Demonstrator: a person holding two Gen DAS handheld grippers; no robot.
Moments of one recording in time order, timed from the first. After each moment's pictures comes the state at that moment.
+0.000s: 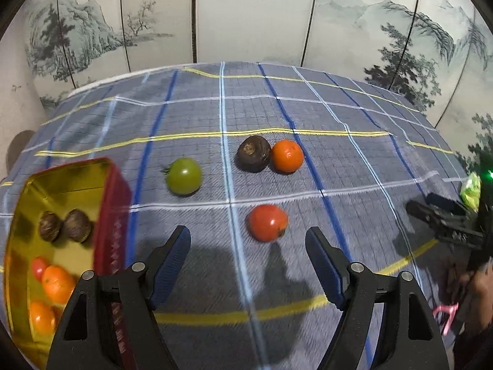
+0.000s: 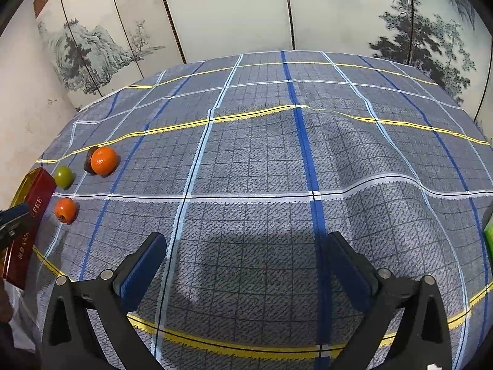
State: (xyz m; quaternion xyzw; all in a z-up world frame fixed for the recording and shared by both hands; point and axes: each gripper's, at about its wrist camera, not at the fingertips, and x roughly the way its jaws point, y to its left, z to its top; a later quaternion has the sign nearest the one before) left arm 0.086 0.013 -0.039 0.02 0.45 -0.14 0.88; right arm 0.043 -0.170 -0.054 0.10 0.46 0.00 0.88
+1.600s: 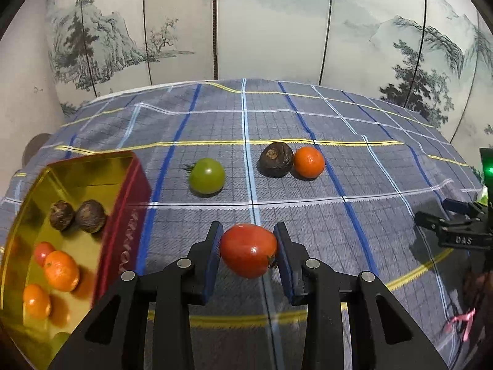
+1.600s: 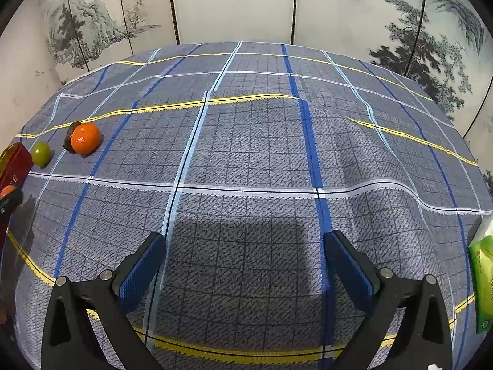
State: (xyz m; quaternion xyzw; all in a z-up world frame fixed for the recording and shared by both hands) left arm 0.061 0.027 -0.051 0.02 0.39 -0.09 0.92; right arm 0.053 -0.151 -0.062 0.03 0.49 -0.03 0.87
